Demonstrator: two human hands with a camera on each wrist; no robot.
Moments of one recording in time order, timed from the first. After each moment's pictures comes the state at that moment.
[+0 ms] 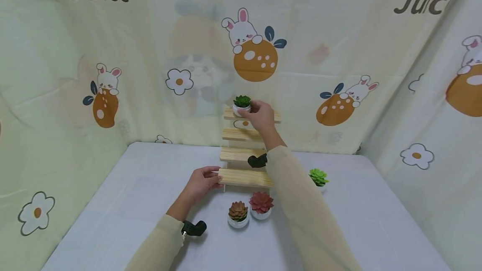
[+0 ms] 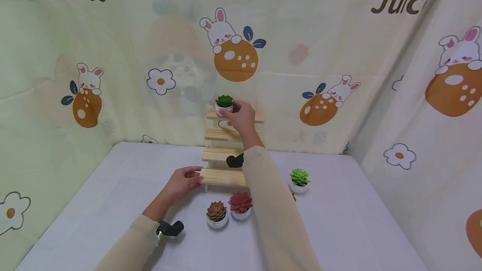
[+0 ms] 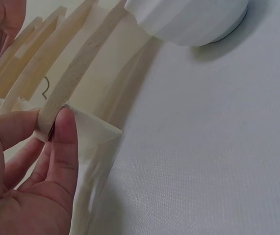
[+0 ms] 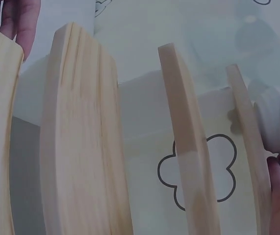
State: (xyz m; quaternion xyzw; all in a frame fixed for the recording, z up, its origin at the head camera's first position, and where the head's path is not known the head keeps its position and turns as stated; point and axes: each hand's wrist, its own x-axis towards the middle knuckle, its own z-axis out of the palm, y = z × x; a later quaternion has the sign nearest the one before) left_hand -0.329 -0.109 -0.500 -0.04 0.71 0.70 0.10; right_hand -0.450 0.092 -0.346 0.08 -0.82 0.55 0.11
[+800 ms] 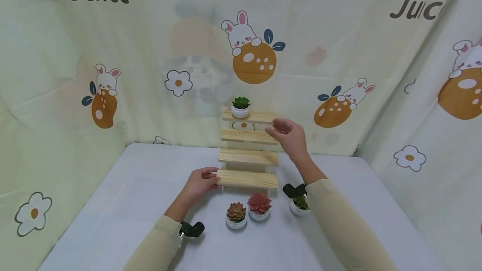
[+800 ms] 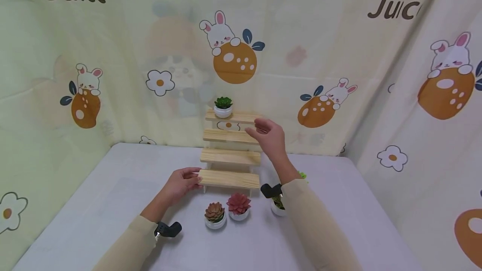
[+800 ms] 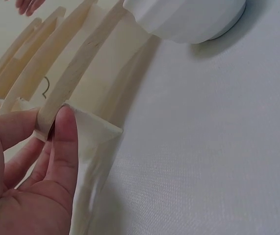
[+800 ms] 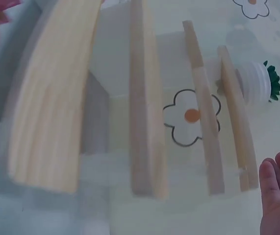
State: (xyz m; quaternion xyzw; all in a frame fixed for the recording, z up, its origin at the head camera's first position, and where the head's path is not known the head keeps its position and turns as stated) left_hand -0.324 -0.109 -0.495 -0.02 0.71 0.70 0.10; right_hand -0.377 0.176 -0.361 0.11 -0.80 0.57 0.15
